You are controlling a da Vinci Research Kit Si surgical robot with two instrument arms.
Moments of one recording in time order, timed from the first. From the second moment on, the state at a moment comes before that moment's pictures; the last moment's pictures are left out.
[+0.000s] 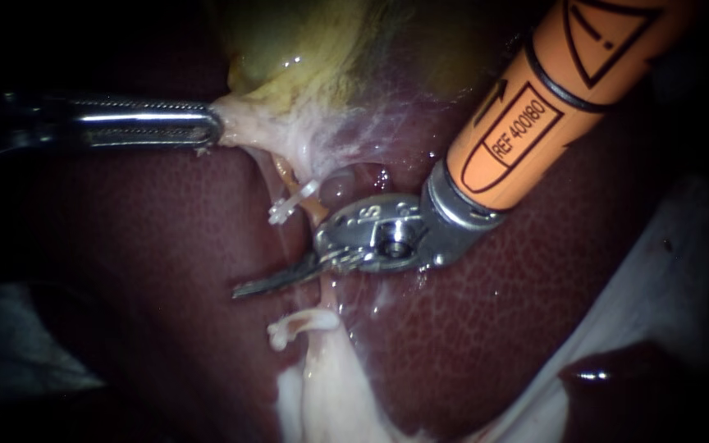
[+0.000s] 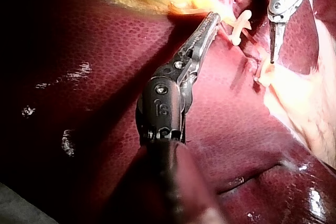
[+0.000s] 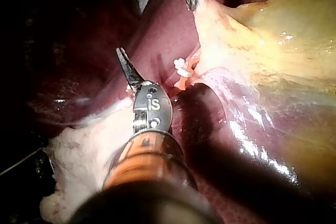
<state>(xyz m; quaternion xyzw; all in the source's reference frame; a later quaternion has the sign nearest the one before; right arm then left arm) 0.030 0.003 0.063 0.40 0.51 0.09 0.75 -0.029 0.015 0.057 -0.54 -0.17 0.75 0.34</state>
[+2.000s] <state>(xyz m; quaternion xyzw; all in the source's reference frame) 0.011 0.004 0.056 0.11 0.38 0.11 0.91 -0.032 0.013 0.062 -0.53 -0.16 0.76 0.34</state>
